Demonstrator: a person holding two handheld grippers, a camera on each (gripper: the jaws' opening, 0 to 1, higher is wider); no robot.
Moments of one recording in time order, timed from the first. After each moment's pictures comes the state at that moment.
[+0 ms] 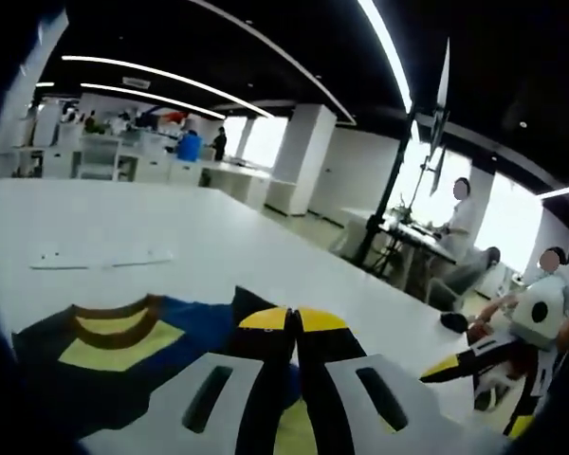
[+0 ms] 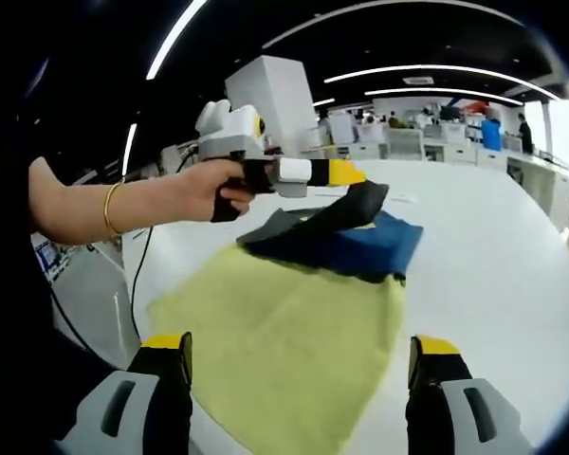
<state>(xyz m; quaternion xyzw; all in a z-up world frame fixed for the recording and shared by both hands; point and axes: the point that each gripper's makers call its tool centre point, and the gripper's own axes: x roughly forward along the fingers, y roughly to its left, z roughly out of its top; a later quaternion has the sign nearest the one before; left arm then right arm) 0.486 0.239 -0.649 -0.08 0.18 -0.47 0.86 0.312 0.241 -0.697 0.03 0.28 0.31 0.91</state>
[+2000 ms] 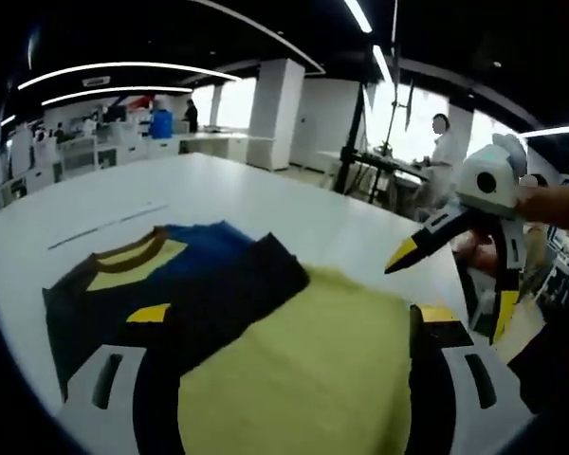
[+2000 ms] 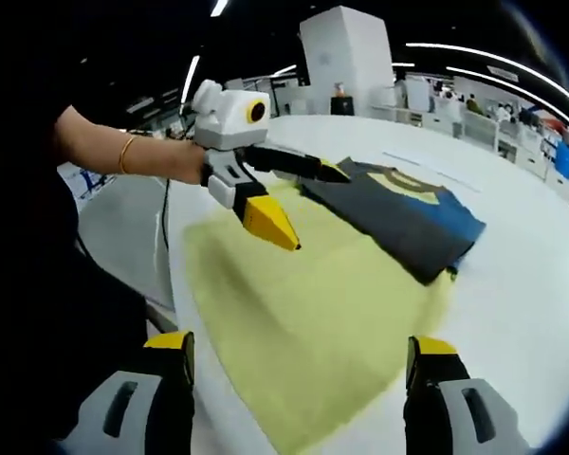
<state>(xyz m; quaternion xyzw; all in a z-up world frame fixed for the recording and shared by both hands) 0.392 0.326 -0.700 0.04 0.22 -0.52 0.83 0.283 0.257 -0.721 -0.10 0.36 0.45 0.81</state>
